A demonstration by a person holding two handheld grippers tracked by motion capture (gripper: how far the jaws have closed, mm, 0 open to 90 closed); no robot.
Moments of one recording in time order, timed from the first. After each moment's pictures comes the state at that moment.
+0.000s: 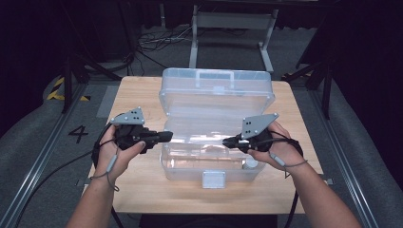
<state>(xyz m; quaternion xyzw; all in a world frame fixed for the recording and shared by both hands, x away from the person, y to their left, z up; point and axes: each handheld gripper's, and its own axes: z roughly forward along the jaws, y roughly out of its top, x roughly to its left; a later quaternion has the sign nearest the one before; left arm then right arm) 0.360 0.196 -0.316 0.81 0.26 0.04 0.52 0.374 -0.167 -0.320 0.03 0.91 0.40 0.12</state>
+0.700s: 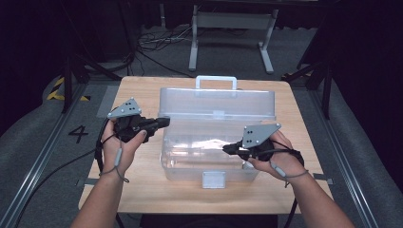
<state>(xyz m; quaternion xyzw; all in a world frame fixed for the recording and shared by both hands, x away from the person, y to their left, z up) 0.369 0.194 -0.312 0.77 0.31 0.11 0.54 0.352 -0.167 -0.325 0.04 0.90 0.41 0.14</state>
